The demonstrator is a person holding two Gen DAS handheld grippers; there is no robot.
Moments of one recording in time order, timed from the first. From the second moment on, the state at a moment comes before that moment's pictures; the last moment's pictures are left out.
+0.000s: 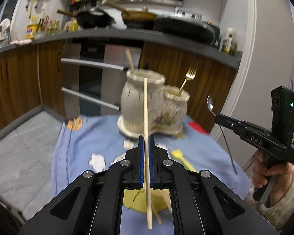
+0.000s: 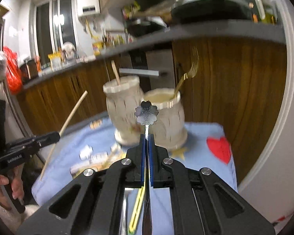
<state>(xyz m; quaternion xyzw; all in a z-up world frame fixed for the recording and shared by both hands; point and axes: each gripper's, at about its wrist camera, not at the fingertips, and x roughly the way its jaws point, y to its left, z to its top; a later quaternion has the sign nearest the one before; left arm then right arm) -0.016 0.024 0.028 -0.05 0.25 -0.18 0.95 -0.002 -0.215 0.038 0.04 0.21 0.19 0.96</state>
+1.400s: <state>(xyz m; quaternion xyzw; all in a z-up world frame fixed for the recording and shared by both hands) 0.134 -0.020 0.076 -0.03 0.07 -0.16 0.98 0.137 -0.194 0.078 0.05 0.09 0.18 0.98</state>
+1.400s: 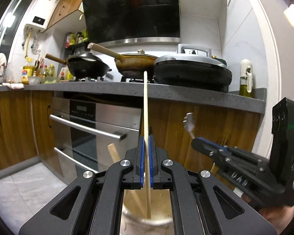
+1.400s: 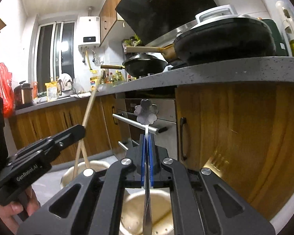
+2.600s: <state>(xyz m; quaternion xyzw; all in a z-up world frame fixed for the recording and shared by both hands) 0.099 0.001 0.048 -0.04 0.14 -0.13 0.98 0.095 -0.230 0.044 0.10 0.14 0.14 0.98</state>
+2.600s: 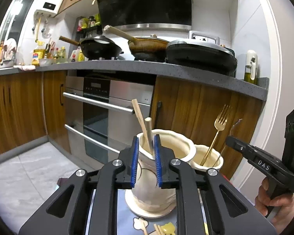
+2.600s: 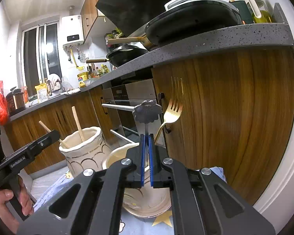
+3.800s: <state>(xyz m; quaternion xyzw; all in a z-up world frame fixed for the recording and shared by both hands) 0.075 0.016 0.039 -0.05 0.15 -0.10 0.98 0.086 -0.251 0.035 0.15 0.18 0.12 0.96</state>
